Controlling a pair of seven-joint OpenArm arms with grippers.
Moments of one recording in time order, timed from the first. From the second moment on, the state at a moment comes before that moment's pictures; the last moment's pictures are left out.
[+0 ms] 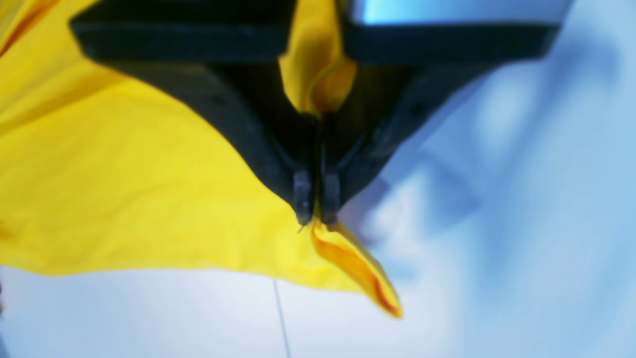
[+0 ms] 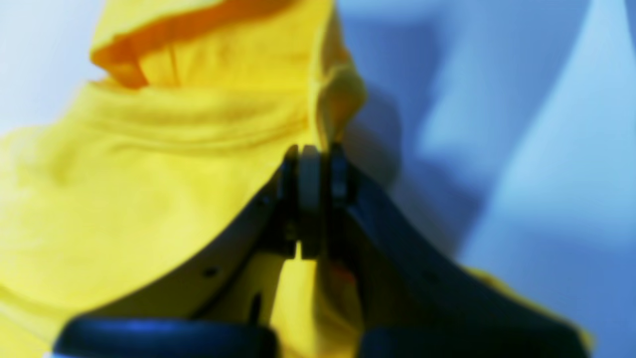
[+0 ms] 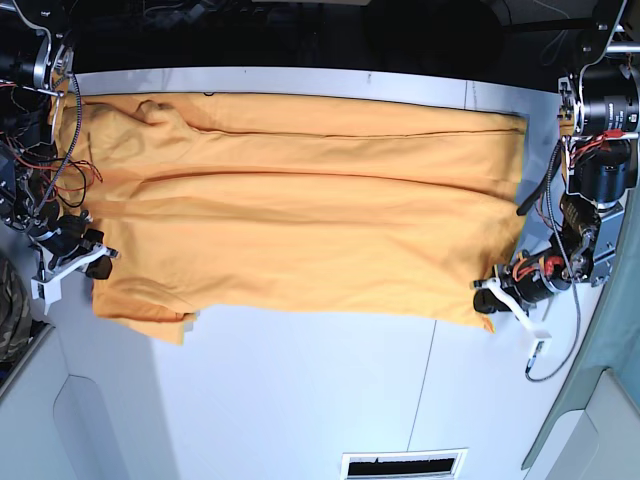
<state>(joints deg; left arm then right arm) -29.2 -22.1 -1.8 35.9 -22.8 -33.1 27.1 22.2 19.6 12.7 37.7 19.5 29.7 -21.5</state>
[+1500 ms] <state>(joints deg) -8.5 -32.0 -1.6 62.0 -50.6 -39.0 53.3 -3.7 18.5 26.2 74.3 35.1 29.7 -34.3</state>
